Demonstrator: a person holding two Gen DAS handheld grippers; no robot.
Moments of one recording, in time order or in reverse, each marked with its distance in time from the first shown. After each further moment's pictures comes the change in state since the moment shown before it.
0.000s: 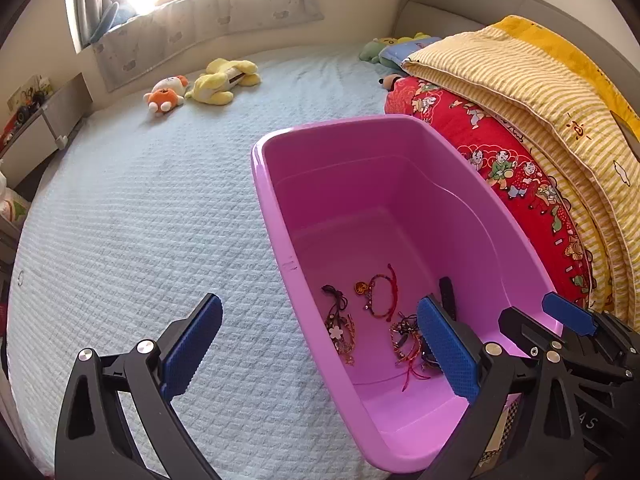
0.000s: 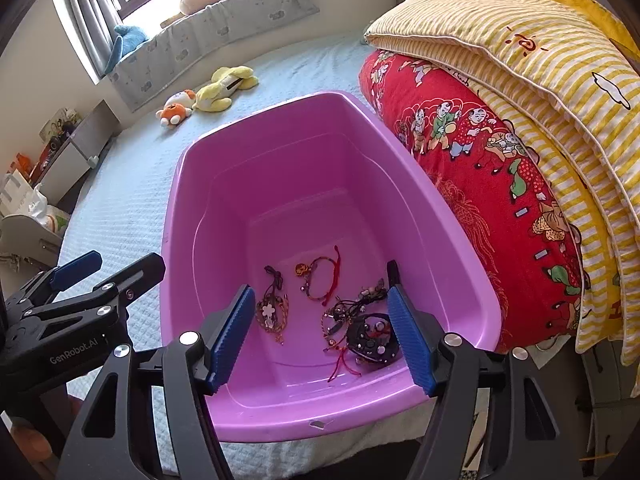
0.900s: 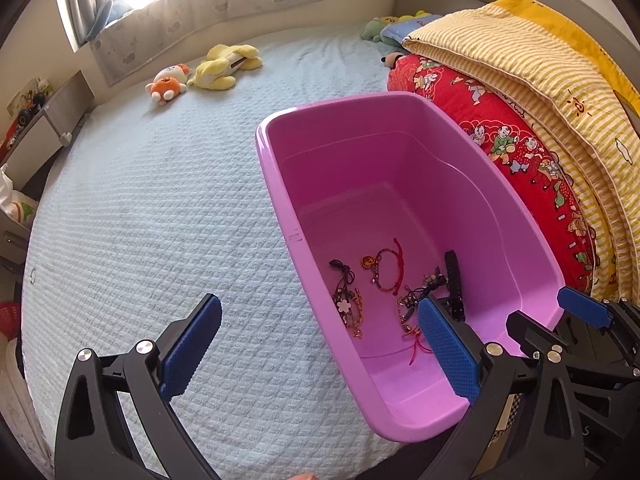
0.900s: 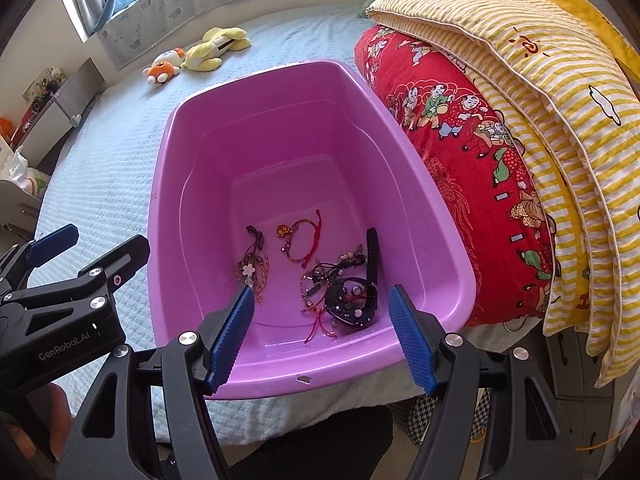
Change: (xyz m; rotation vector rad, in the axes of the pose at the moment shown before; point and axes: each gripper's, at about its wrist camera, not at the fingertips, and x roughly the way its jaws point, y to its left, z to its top) left arm -0.005 -0.006 -0.006 0.032 0.089 0.035; right arm -0.007 0.010 -0.003 -0.065 0.132 -0.099
